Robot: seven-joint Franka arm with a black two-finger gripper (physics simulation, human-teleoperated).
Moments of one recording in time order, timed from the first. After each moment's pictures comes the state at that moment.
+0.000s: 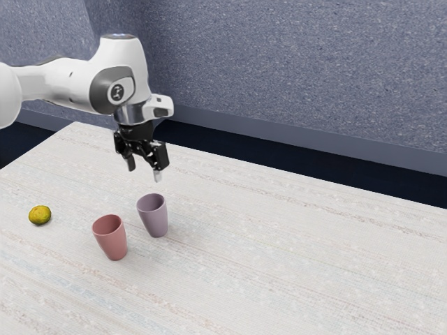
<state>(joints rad) -0.12 0.10 0.14 -1.87 0.01 1.90 0.11</state>
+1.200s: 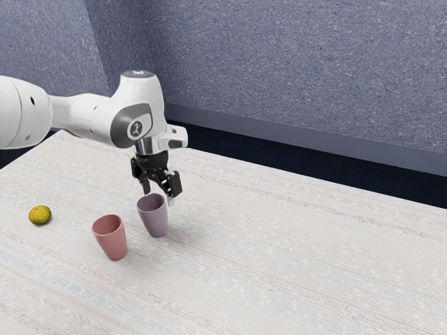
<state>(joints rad) -0.12 0.21 0.11 -1.94 0.01 2.09 0.14</state>
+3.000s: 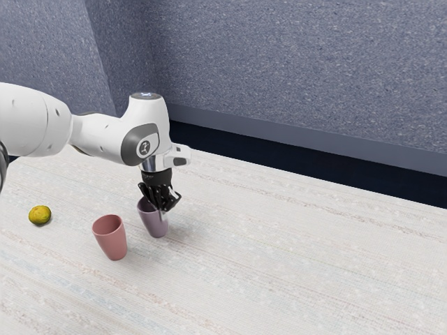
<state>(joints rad) -0.10 0.33 0.11 -1.93 -0.01 2.15 0.13</state>
